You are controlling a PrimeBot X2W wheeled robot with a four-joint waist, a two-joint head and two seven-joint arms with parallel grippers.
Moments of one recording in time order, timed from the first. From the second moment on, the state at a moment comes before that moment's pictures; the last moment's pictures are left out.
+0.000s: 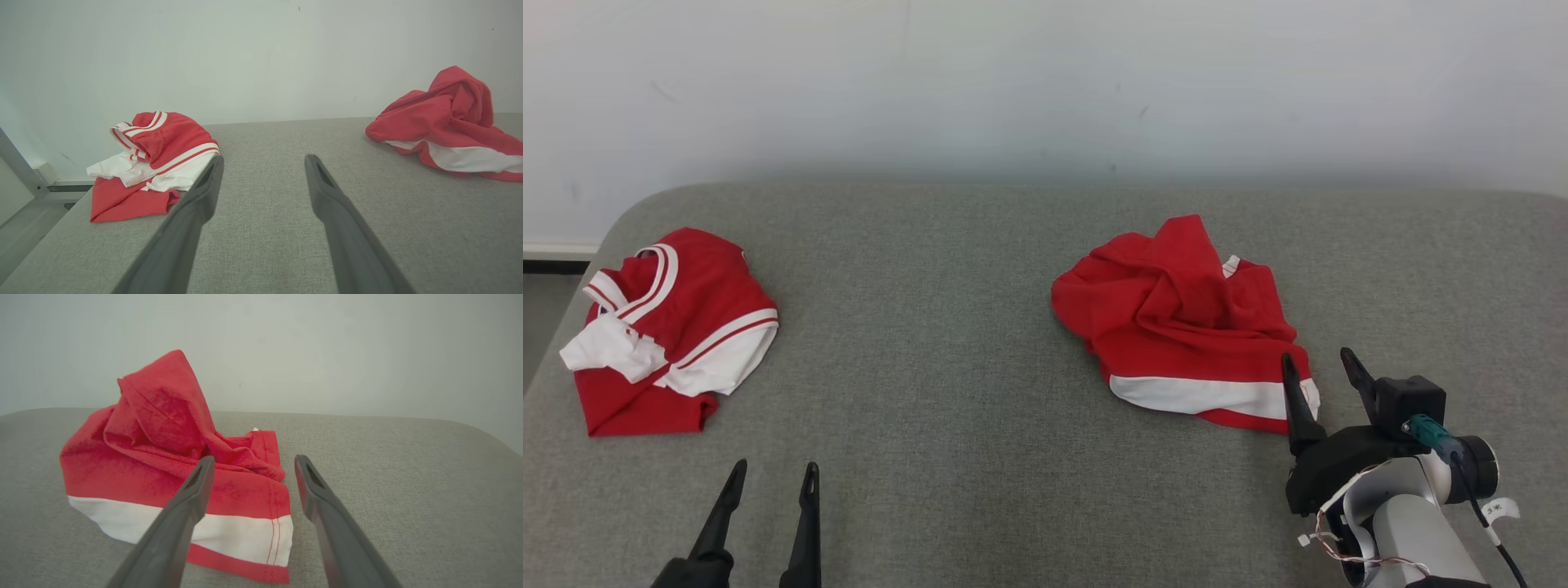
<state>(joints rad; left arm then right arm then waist) 0.02 0.26 -0.13 0.12 -0.25 -0.01 -0.26 -0.32 -0.10 -0.11 0.50 0.00 0.13 -0.14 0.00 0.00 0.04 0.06</state>
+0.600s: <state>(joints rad) -0.03 0.23 -0.12 0.15 -0.22 -0.04 -0.26 -0.52 -0.16 -0.15 0.99 -0.01 0.13 -0.20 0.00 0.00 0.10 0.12</state>
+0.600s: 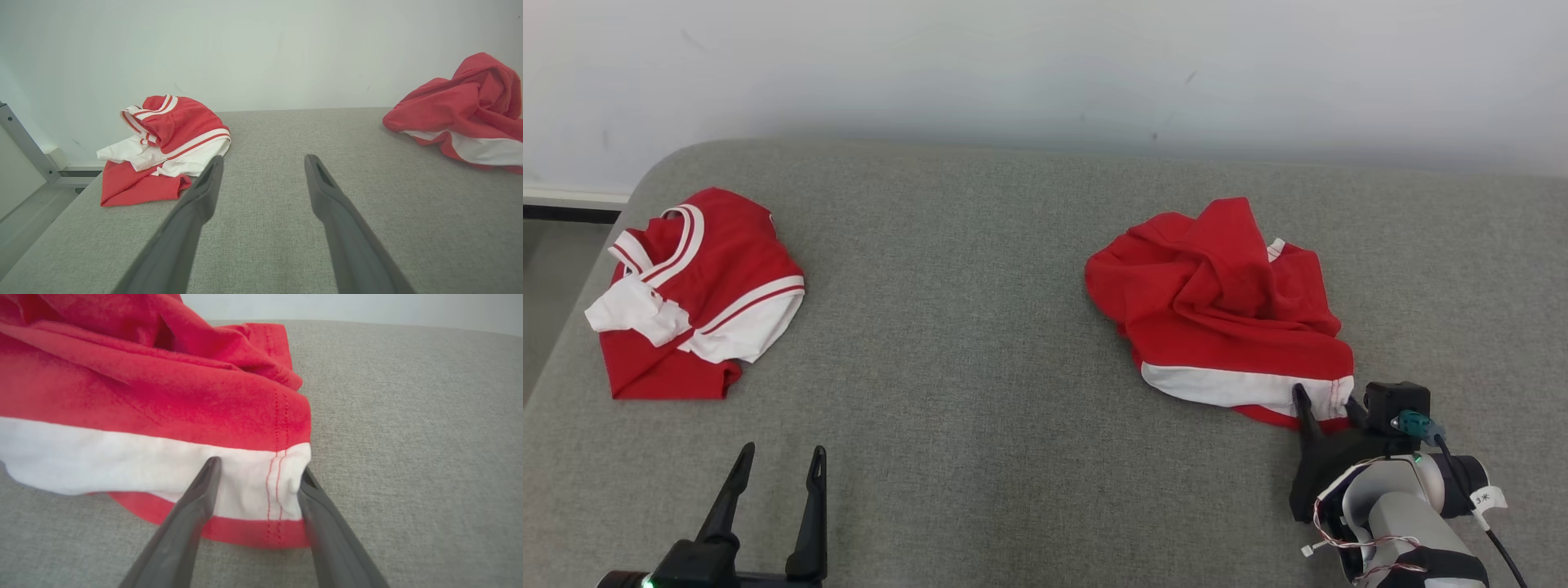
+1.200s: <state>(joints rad) 0.02 0.19 -0.10 0.16 -0.22 -0.05 -0.26 -0.24 -0.18 0.08 0.52 0.24 0.13 -0.26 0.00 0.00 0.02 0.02</state>
